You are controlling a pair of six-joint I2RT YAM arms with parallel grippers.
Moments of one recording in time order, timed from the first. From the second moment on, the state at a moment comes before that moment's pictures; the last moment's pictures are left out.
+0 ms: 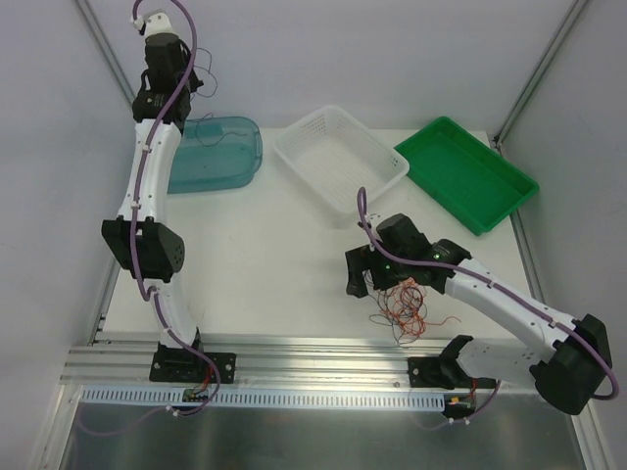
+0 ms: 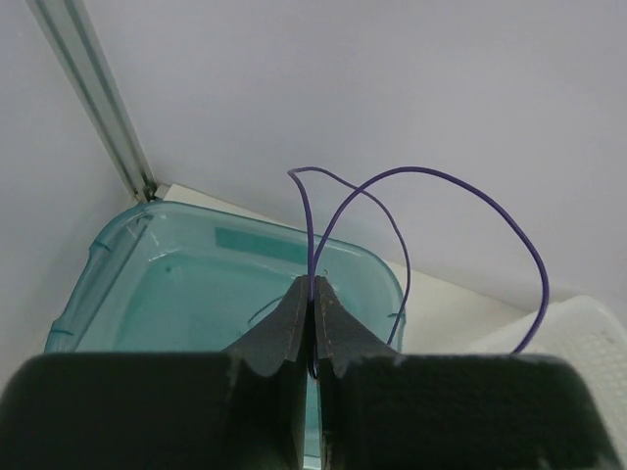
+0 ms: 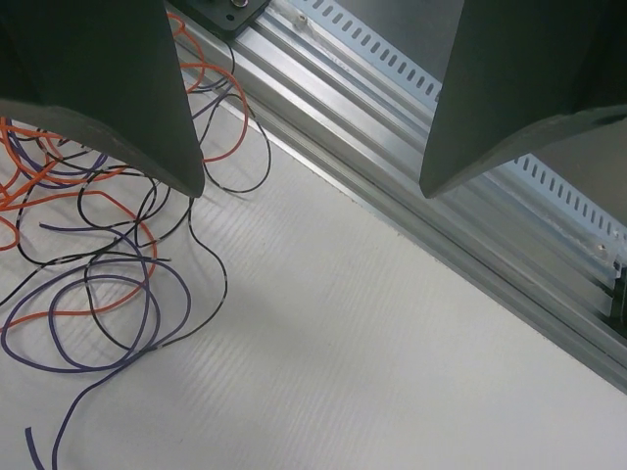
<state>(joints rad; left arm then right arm) -0.06 1.93 2.25 -0.54 -0.31 -0.26 0.77 1.11 0.88 -0.71 -0.15 0.35</state>
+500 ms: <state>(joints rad) 0.05 2.12 1.92 -0.40 -0.13 -0.12 0.77 1.22 0.92 -0.73 -0.15 0.34</state>
